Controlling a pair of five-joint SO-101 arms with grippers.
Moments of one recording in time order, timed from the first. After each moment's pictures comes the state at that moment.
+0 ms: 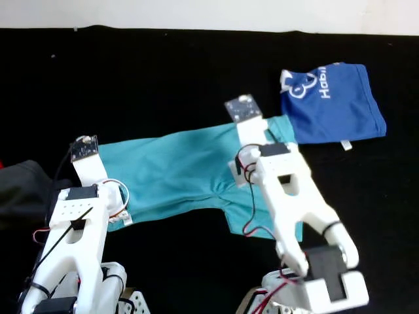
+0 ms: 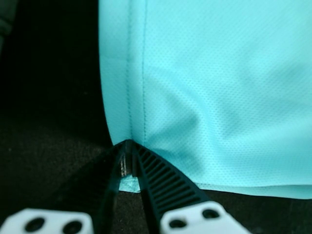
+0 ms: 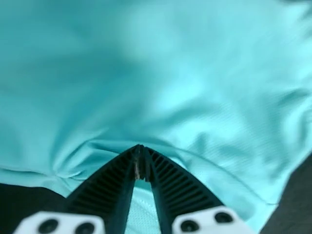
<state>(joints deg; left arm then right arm) -13.5 -30.8 69.3 43.6 -20.0 -17.1 -5.1 37.3 48.7 12.0</state>
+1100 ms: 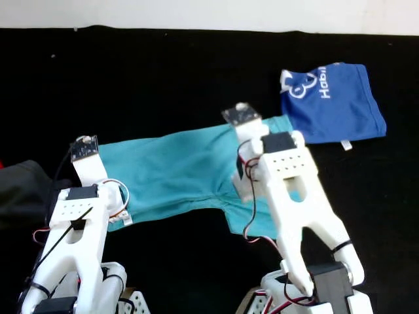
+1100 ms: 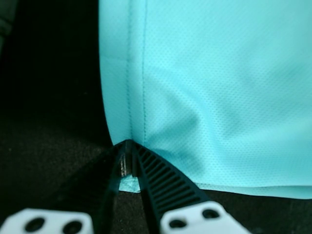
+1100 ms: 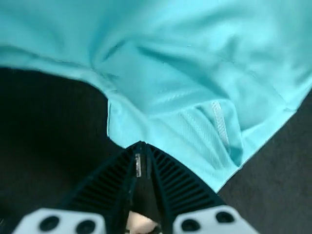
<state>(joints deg) -13.5 -30.8 69.3 43.6 -20.0 -19.0 -16.0 26.6 80.7 12.0</state>
